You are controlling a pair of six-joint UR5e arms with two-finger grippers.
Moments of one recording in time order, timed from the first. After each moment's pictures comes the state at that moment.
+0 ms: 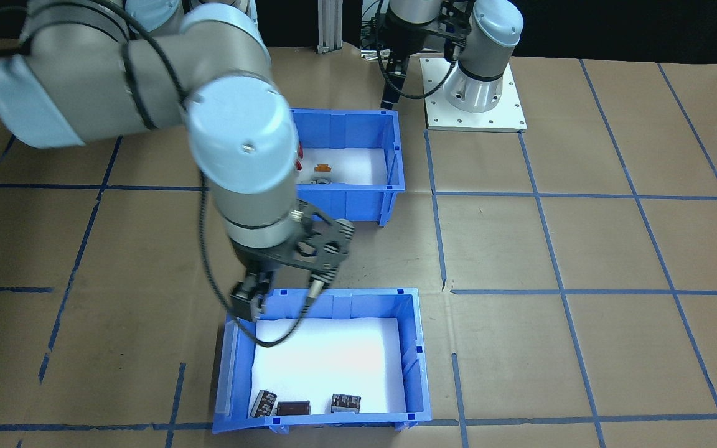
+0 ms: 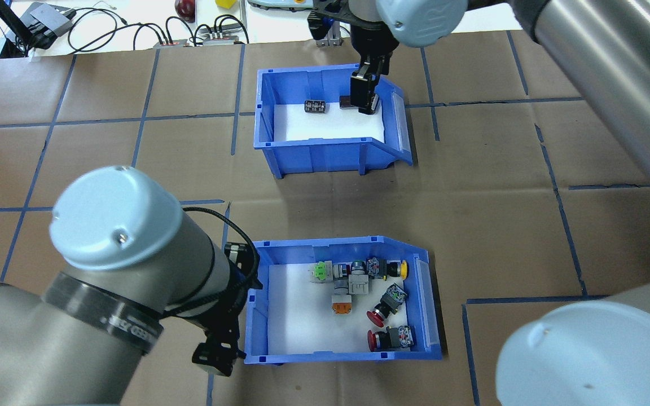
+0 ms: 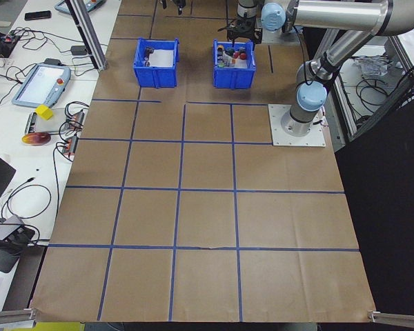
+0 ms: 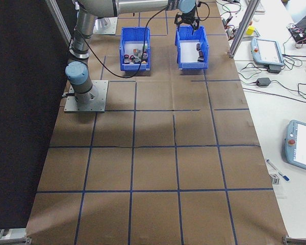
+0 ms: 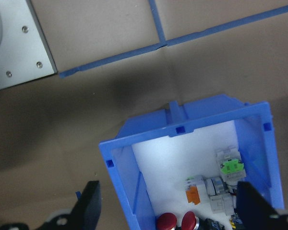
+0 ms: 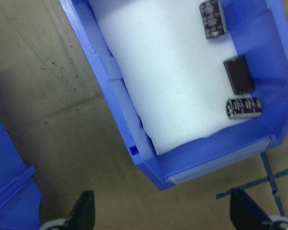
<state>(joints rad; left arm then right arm) -1.96 -1.22 -2.11 -1.46 1.47 -1.81 1.87 -1.05 1.11 -1.61 -1.61 -0.95</state>
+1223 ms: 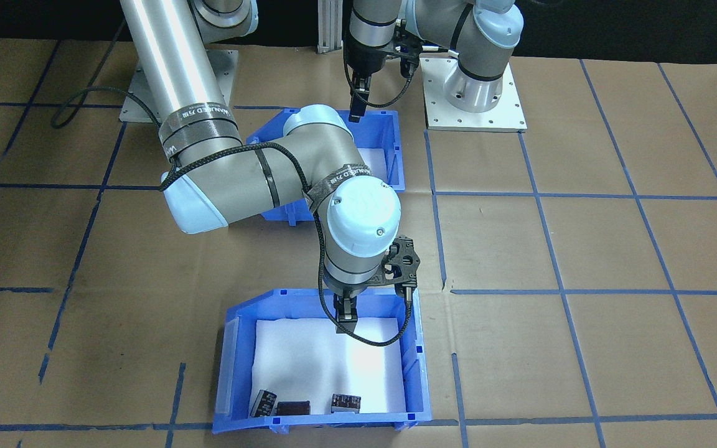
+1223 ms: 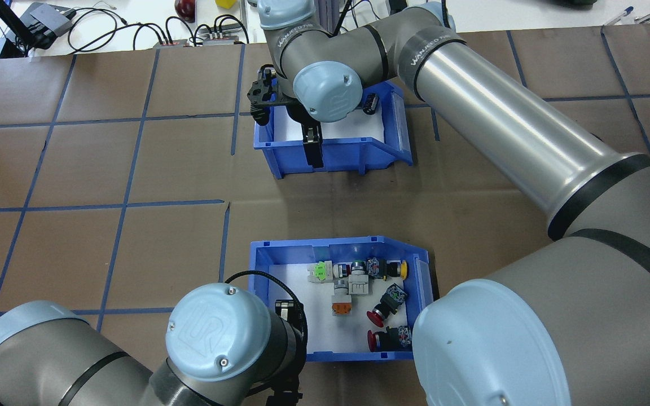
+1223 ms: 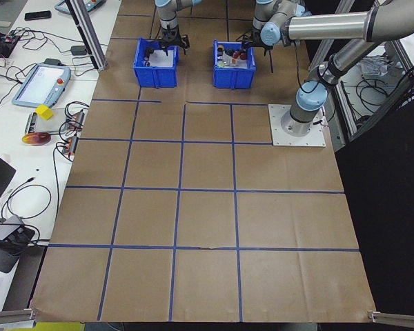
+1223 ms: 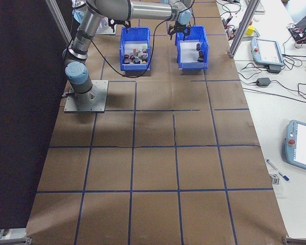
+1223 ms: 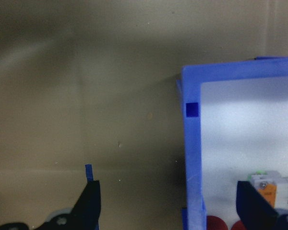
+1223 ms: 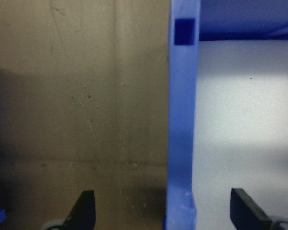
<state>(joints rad) -2.13 -1.31 -2.28 -1.09 1.47 -2.06 1.99 -0.91 1.22 -1.80 -1.60 -1.18</state>
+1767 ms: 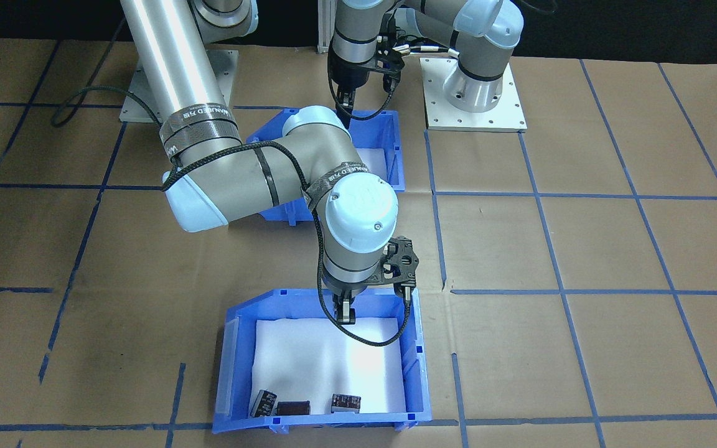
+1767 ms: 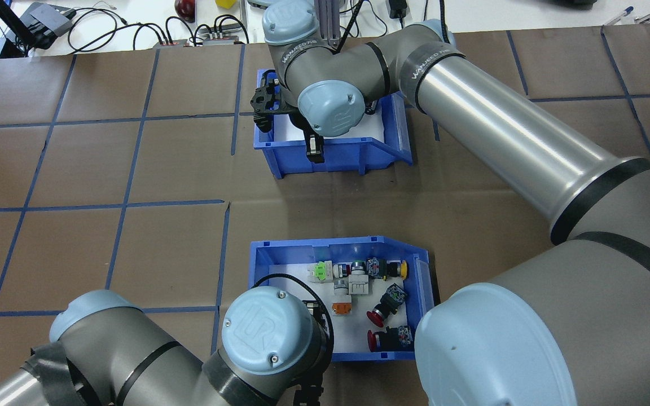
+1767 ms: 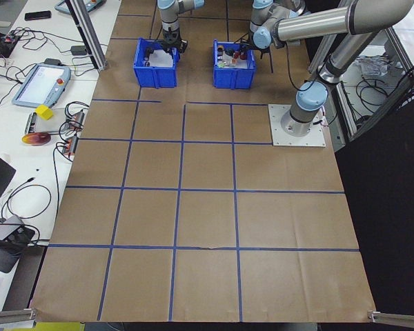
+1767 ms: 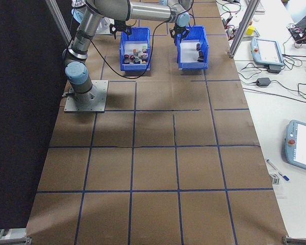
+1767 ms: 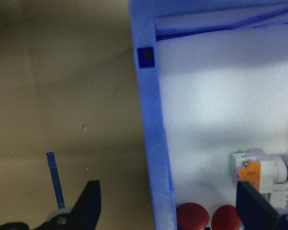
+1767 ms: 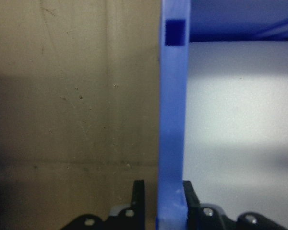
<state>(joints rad) -2.20 -1.43 -2.30 -0.98 1.48 -2.12 1.99 -0.92 1.24 -1.84 -1.61 -1.18</state>
